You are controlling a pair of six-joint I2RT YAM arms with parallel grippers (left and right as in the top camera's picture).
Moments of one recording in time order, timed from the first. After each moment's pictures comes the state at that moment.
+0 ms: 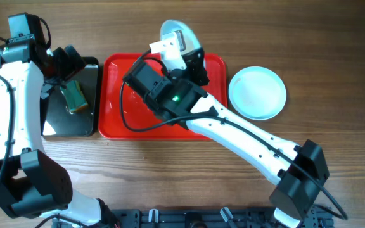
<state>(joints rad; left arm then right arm) 0.23 1.73 1.57 -1.06 0.03 -0.44 0.92 1.88 1.70 -0.85 1.19 0.26</state>
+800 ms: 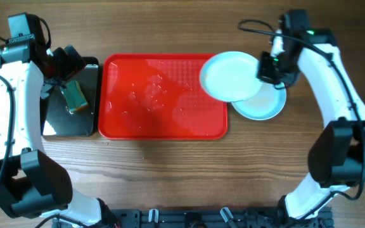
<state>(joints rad) 0.23 1.73 1.57 -1.06 0.03 -0.44 -0.01 1.88 1.54 -1.08 -0.17 0.30</state>
